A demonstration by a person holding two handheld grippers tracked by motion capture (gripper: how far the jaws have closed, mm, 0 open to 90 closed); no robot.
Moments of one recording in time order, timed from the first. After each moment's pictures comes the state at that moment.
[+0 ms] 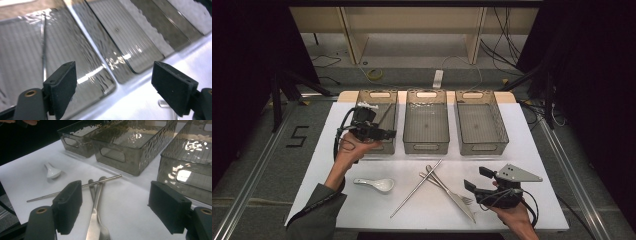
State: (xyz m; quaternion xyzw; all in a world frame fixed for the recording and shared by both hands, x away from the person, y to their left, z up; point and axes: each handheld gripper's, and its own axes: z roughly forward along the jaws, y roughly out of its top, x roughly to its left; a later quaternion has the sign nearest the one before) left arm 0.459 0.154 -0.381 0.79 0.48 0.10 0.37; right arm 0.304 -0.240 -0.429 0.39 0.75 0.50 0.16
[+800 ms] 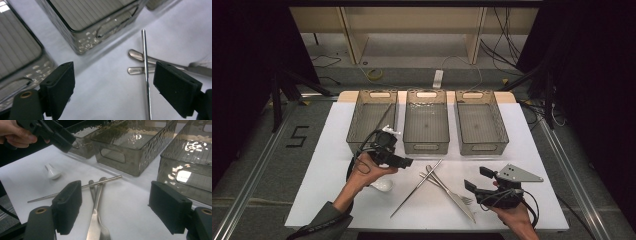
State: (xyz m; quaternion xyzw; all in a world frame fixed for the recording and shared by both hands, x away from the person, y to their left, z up) left arm 0.413 0.105 -0.411 0.84 0.42 0.06 0.32; right arm 0.303 -0.240 -0.428 0.39 0.75 0.51 0.16
